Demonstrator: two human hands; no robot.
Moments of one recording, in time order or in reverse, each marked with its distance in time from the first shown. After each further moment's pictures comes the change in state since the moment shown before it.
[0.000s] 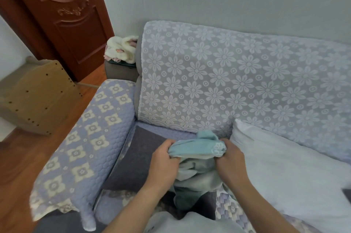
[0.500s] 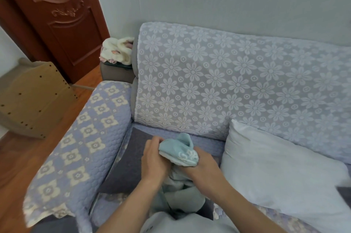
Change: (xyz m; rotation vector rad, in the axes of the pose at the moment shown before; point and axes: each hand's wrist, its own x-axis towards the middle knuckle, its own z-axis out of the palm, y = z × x) left_hand 0.026 -0.023 -0.001 0.387 0.155 -0.061; right_hand -0.026 -0.037 0.018 0.321 -0.419 0.044
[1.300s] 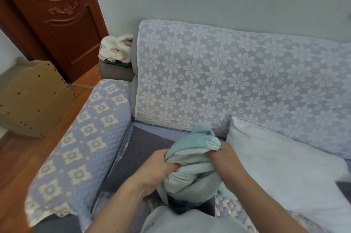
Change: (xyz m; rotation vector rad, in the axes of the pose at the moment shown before) left_hand -0.007 -0.007 -0.026 -0.677 -0.718 -0.181; right_hand 0.014 0.005 -0.033 0.106 0.164 0.140
